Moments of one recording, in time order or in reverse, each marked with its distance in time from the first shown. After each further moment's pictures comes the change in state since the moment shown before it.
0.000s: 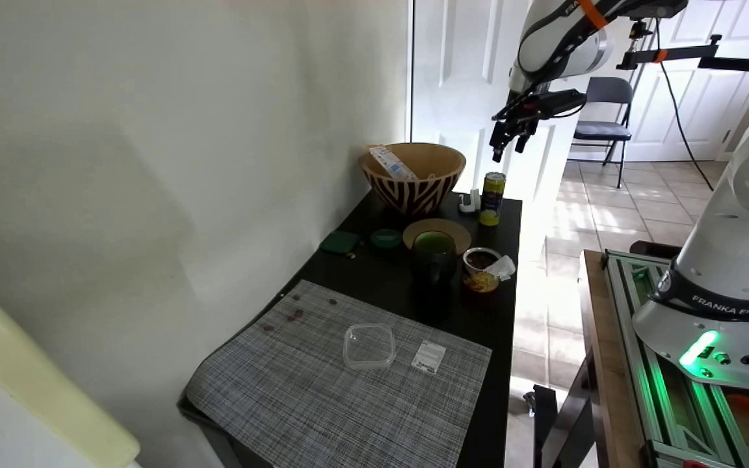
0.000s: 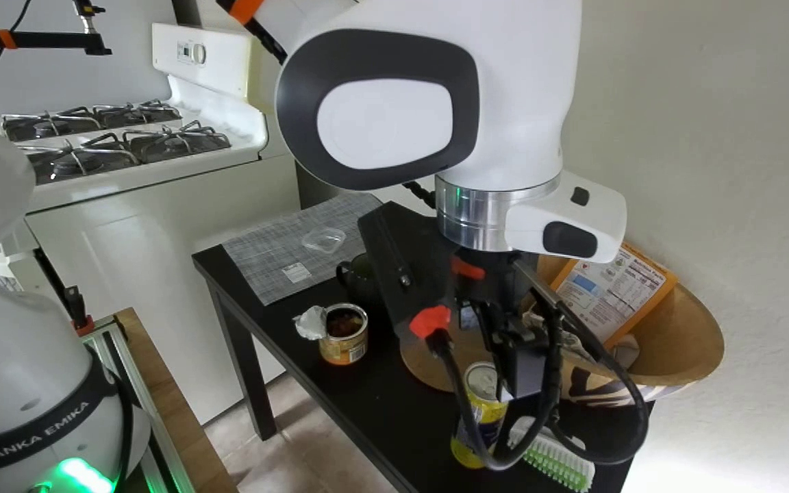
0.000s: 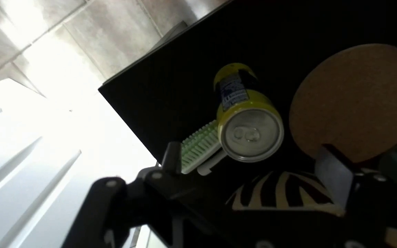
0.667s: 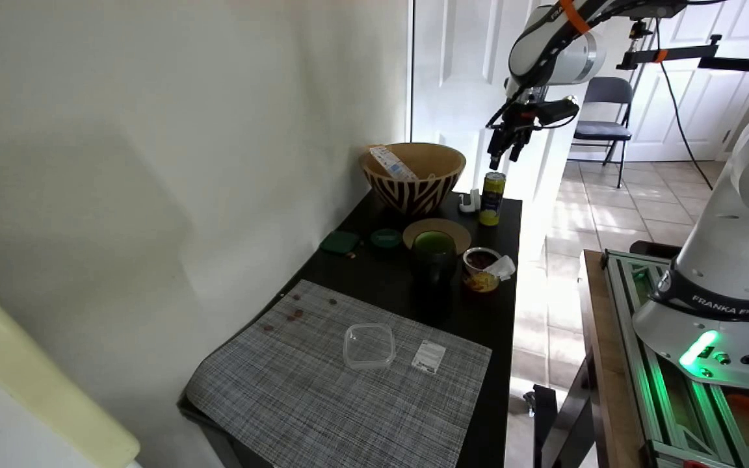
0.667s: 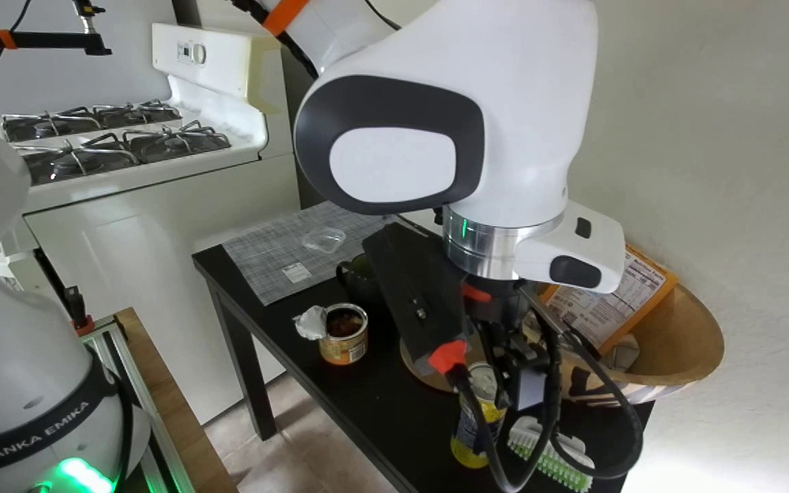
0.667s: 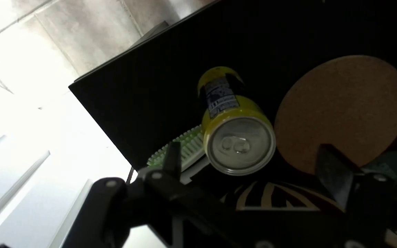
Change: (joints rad) arm 0.043 0.069 -0.041 0.016 0.135 0.018 -0.170
